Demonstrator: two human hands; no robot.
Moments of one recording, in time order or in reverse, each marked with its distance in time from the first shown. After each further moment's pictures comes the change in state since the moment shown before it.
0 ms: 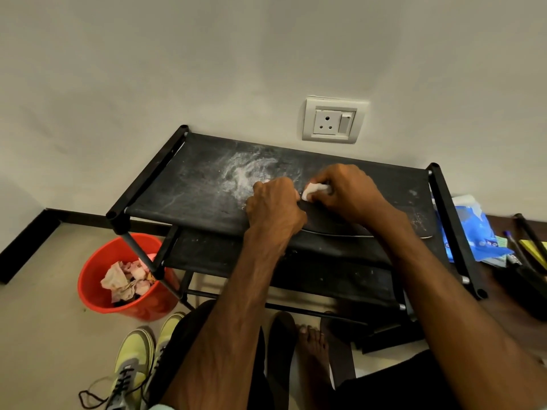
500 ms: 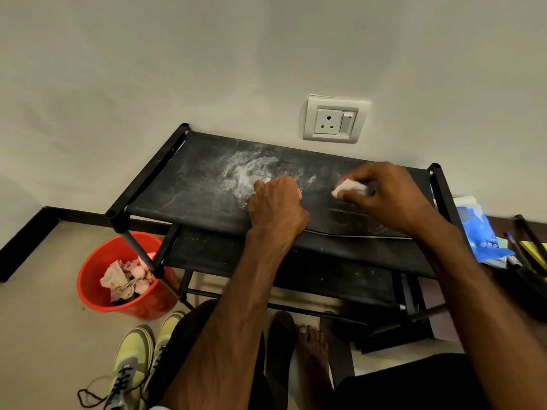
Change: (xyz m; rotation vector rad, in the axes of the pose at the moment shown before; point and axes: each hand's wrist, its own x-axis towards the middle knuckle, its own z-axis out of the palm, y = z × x) left_hand -0.001 0.002 0.002 0.023 0.028 0.014; right_hand -0.041 0.027 -0.029 0.177 0.143 -0.013
